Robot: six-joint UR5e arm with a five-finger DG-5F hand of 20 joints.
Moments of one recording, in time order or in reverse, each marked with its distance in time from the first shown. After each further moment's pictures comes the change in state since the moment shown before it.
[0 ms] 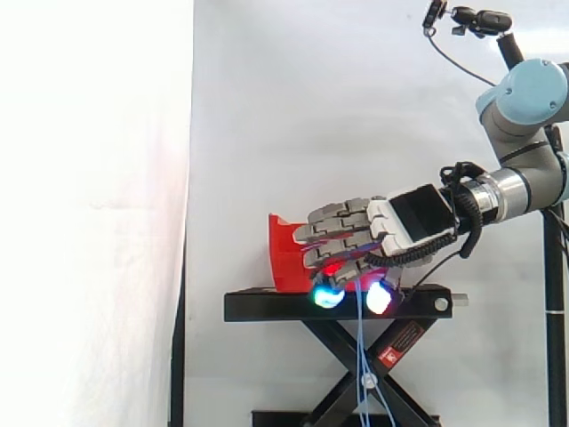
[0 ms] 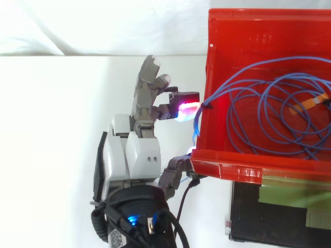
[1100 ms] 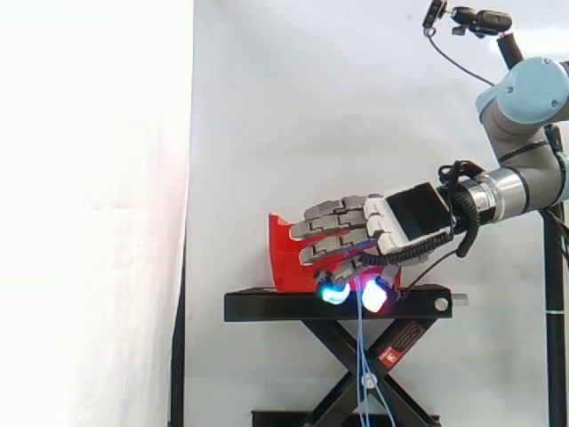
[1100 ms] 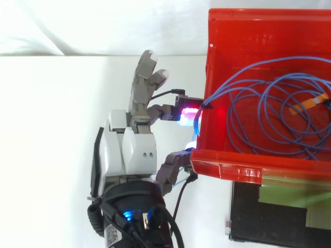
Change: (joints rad) arm 0.010 0.000 -0.001 0.018 0.015 -0.001
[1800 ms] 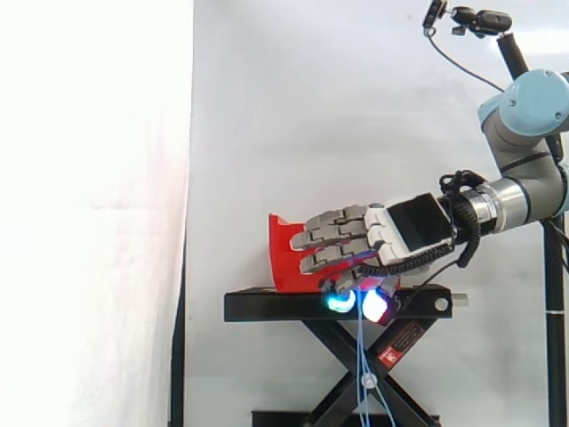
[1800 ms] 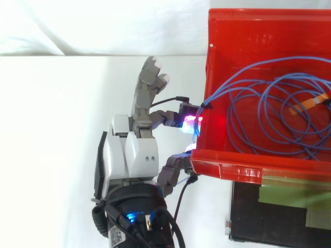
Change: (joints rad) arm 0.001 0.000 -0.041 0.050 0.000 0.005
